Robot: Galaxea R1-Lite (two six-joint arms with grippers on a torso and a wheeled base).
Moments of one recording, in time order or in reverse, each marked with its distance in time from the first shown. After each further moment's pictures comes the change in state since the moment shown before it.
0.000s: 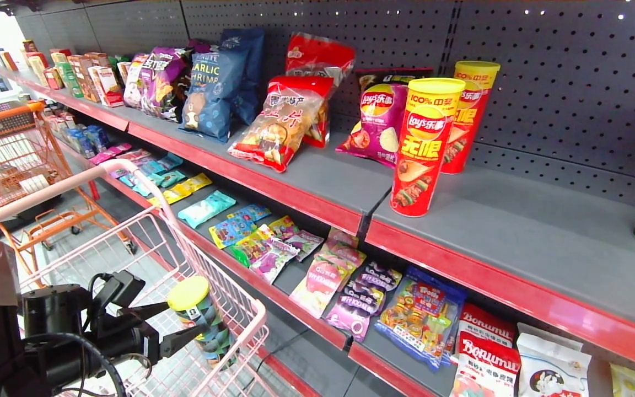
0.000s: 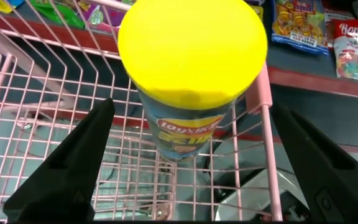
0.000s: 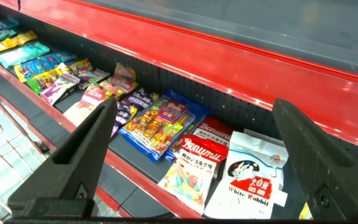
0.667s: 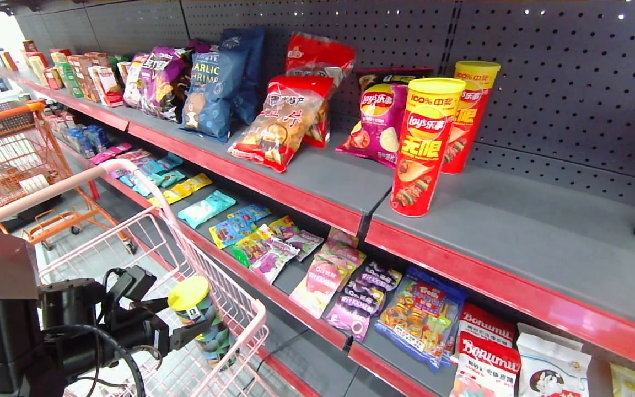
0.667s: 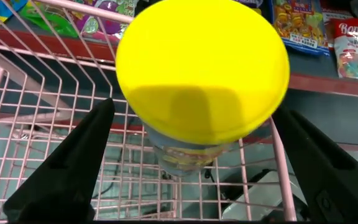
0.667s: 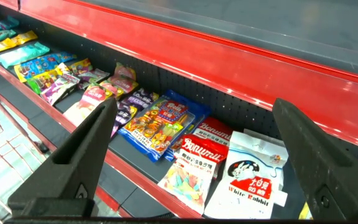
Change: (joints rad) left arm -0.025 0.058 -0.074 0.000 -0.013 0.005; right arm 0.000 0.000 0.000 0.000 0.000 0.000
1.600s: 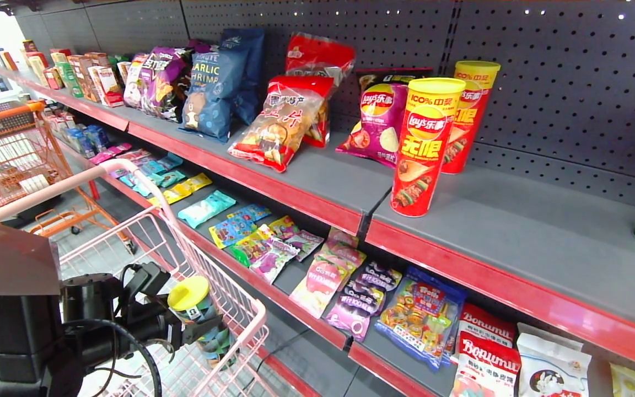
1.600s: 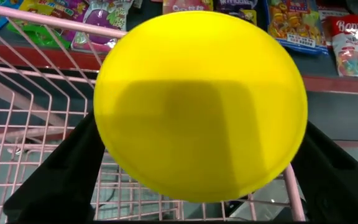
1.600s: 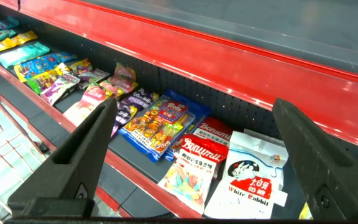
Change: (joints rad) left arm -0.041 0.052 -0.073 0.001 -0.001 0.003; right arm -0.001 0.000 0.000 0.000 0.000 0.000
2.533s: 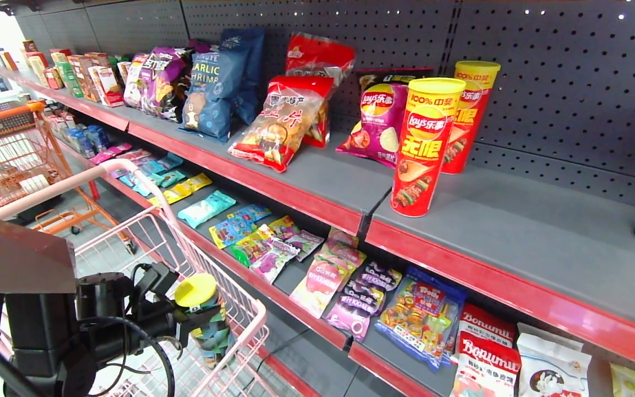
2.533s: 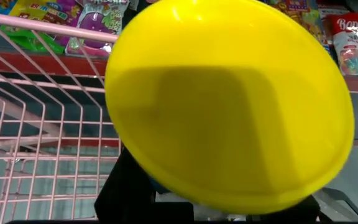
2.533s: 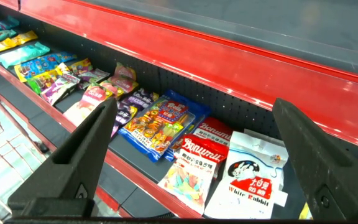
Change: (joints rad) left arm -0.020 0.054 -0.049 -0.003 -0.004 0.007; right arm 0.000 0.000 0.000 0.000 0.000 0.000
